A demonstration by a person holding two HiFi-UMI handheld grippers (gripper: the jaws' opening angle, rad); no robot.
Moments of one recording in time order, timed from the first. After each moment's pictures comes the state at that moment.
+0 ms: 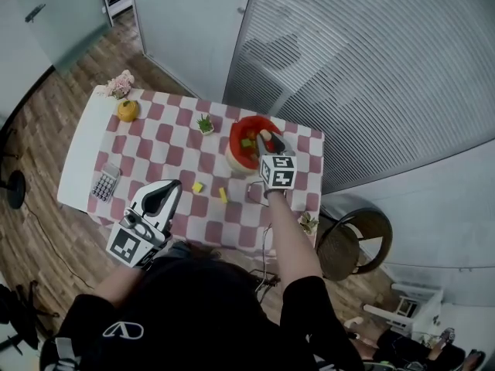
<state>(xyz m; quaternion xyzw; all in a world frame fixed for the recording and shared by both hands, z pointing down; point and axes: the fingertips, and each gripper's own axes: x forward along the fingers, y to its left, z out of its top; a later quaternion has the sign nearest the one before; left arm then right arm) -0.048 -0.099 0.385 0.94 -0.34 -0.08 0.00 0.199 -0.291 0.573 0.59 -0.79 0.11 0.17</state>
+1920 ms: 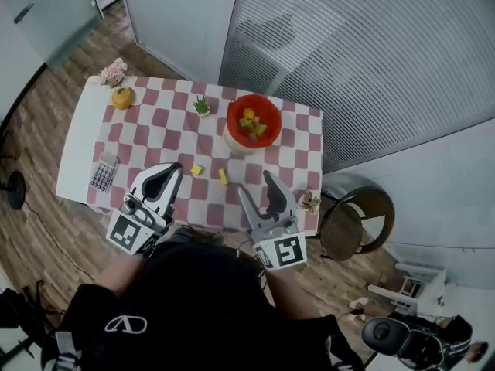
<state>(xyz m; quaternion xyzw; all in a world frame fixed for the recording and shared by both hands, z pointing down) -0.036 -0.100 0.350 0.94 -0.33 -0.13 0.00 0.103 -0.064 0.399 0.53 -0.85 -0.02 -0.02</state>
